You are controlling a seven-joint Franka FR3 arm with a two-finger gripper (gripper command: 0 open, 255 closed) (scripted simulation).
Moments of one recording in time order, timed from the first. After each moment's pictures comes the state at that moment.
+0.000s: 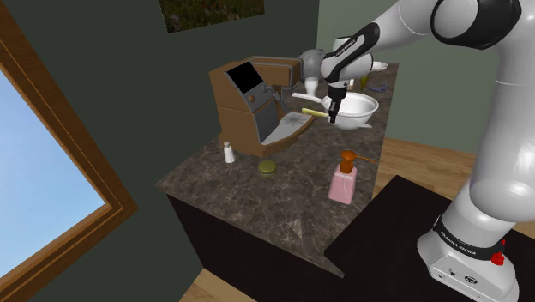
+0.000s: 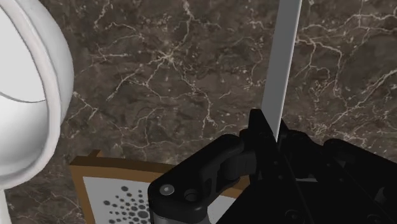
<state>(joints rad) 0.01 0.26 -0.37 -2.02 0.14 2.27 -0.80</state>
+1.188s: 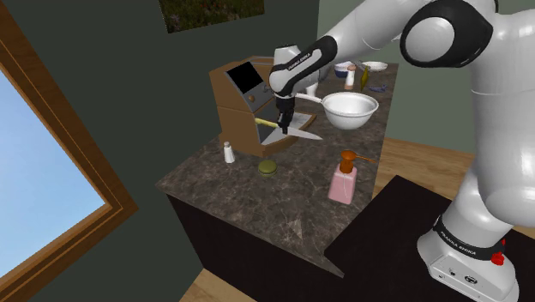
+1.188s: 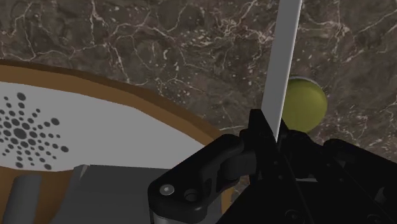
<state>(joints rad) 0.24 0.41 -0.24 -1.78 0.12 2.20 -0.41</state>
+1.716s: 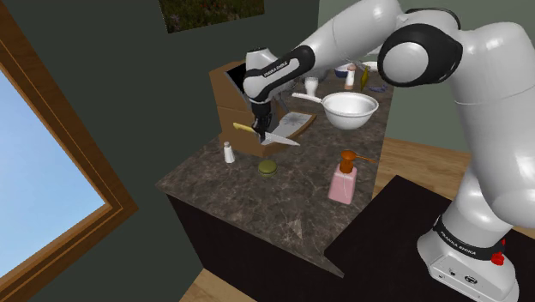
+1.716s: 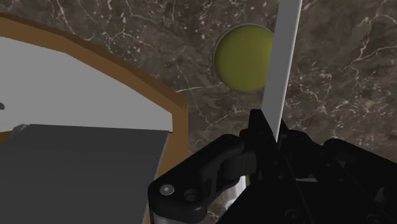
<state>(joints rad) 0.33 0.56 -0.19 -1.55 0.12 2.11 -0.26</state>
